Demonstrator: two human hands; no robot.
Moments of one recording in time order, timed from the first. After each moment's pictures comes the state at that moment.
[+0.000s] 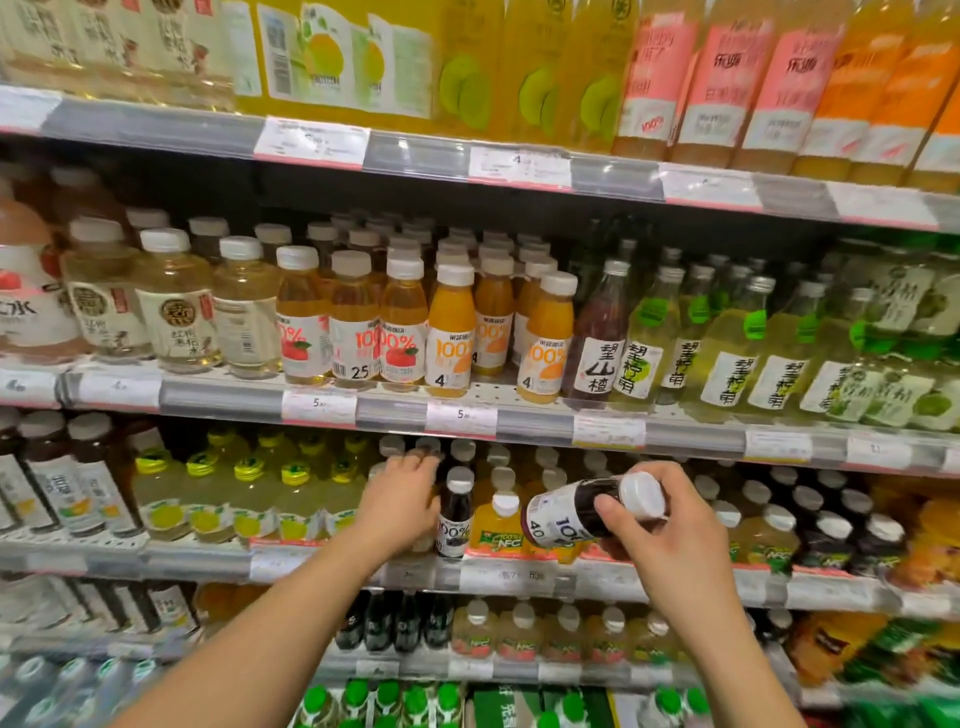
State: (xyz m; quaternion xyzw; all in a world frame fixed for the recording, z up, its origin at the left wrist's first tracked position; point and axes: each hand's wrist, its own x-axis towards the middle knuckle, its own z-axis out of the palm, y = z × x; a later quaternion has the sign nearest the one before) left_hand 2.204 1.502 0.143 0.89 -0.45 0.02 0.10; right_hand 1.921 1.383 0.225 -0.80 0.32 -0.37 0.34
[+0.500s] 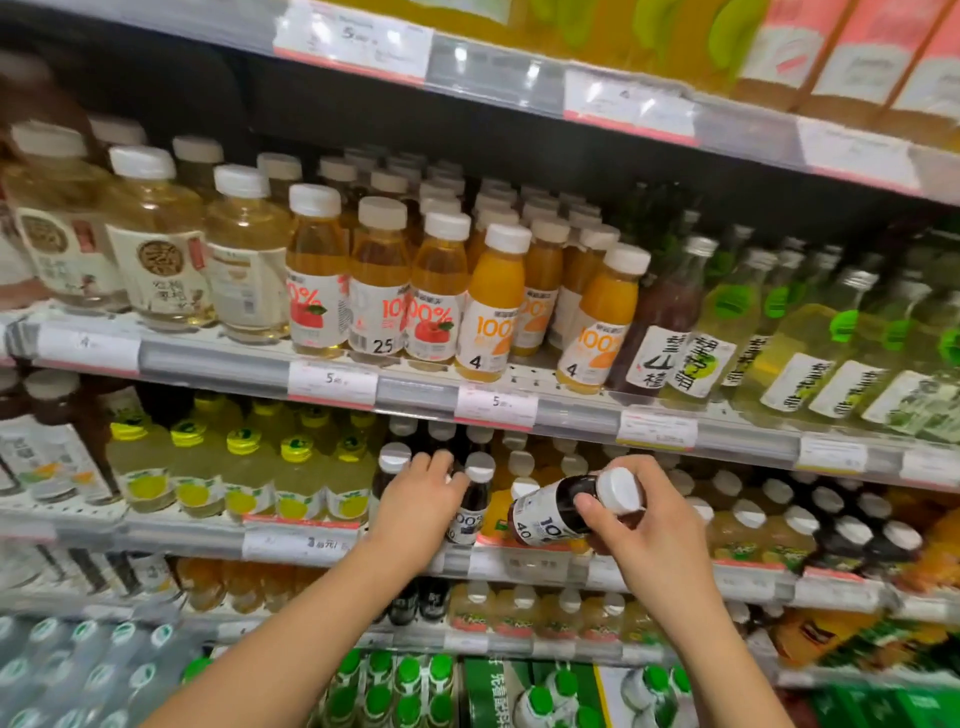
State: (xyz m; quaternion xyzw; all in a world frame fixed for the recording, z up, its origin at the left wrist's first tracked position) left_hand 2.211 1.498 0.102 0.85 -0.52 0.13 0.03; right_hand 1.981 1.384 0.203 -0.85 0.33 -0.30 0.29
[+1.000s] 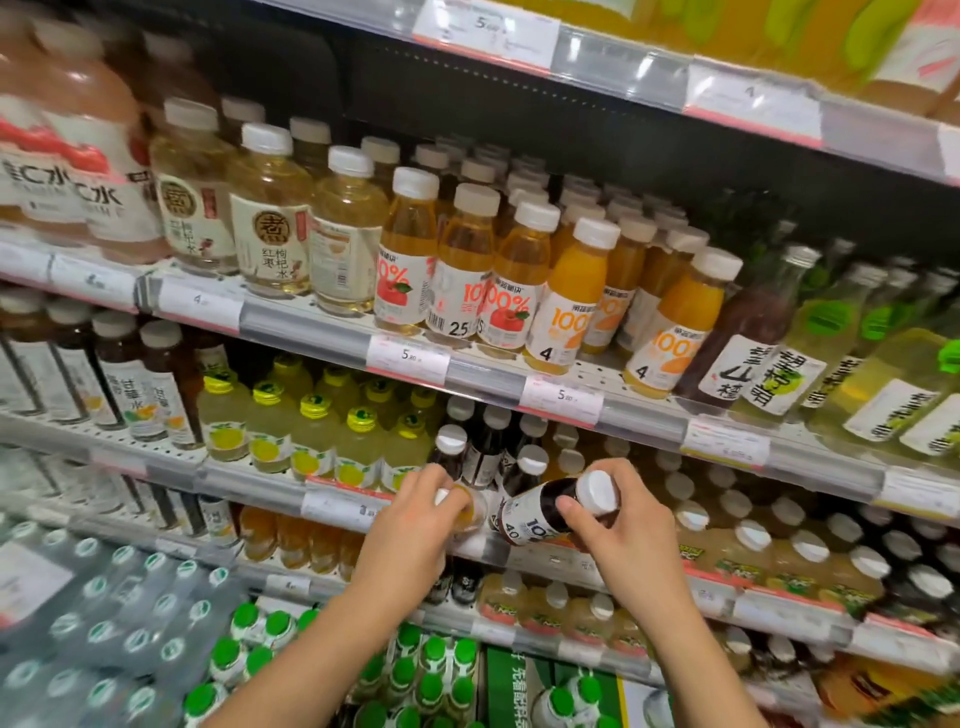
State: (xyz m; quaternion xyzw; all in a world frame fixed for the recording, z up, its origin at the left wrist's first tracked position) left_hand 2.187 1.587 0.090 0.85 -0.46 0.09 0.25; right_hand 2.028 1.412 0.178 -0.88 0.27 -0.24 0.30
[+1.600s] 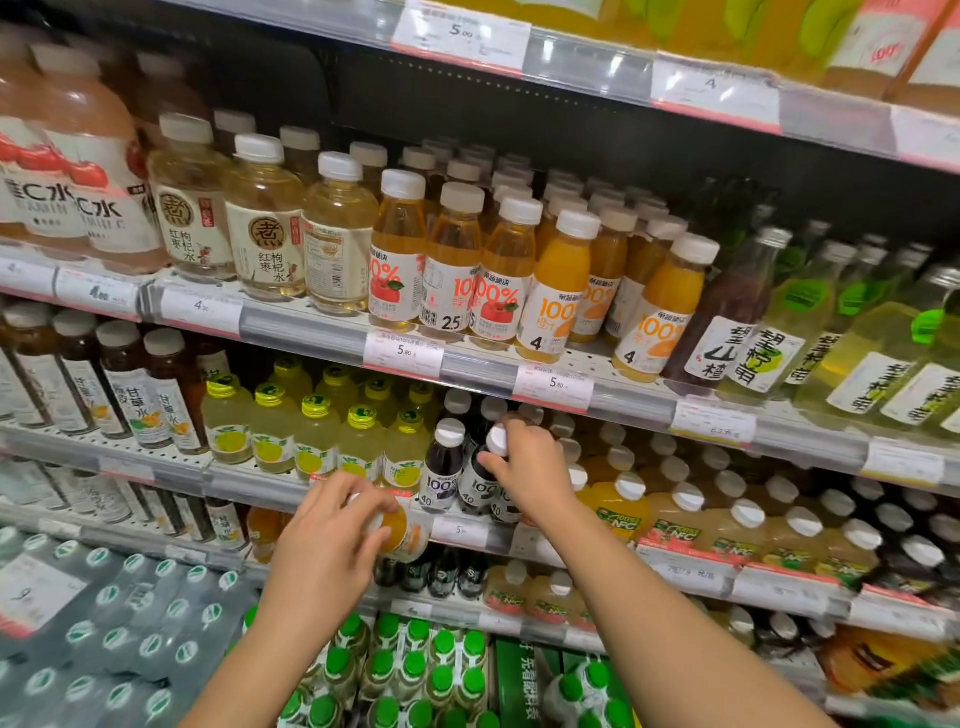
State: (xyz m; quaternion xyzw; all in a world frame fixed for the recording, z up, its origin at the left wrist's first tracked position) left_hand 2.184 1.672 0.109 0.85 -0.38 0.12 0.35; right_hand 2.146 1.408 0.139 -0.96 0.24 -0.11 0.12
